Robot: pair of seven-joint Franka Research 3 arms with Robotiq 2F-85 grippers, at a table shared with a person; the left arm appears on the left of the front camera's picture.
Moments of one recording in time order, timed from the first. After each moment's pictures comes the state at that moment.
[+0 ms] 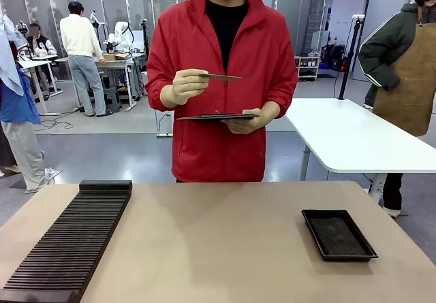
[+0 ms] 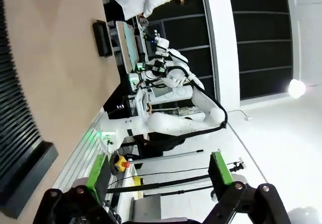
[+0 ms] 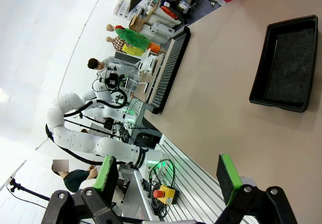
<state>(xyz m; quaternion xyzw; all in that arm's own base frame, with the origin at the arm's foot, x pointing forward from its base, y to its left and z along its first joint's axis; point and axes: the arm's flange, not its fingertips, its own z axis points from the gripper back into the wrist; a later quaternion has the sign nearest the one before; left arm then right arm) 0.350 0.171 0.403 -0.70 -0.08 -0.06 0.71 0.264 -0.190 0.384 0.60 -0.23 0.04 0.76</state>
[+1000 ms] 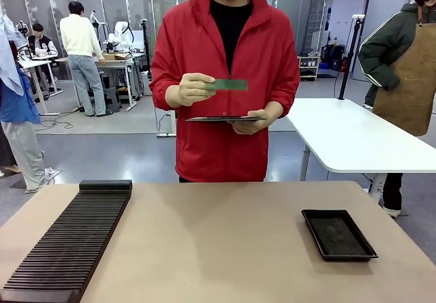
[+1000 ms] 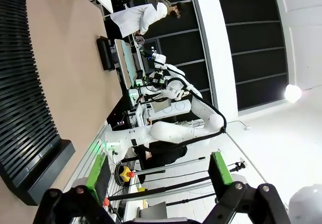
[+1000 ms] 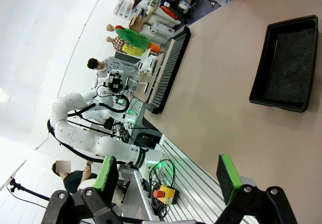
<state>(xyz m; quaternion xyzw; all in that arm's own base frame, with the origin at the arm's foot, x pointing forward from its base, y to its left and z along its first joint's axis) 0.334 0.221 0.377 -0.71 -0.12 -0.05 0.69 0.263 -0.190 0.384 0.60 -0.23 0.04 0.76</state>
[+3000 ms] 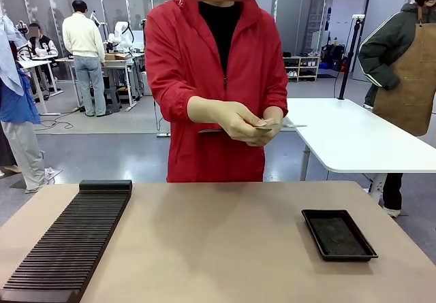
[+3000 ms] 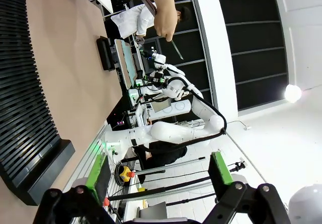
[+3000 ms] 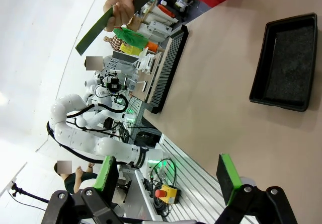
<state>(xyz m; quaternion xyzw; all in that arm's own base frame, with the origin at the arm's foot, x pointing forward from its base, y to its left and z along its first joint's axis) 0.334 0.221 0.377 -0.71 -0.12 -0.05 0.69 0.271 -0.182 0.395 0.60 -0.22 0.03 0.77</state>
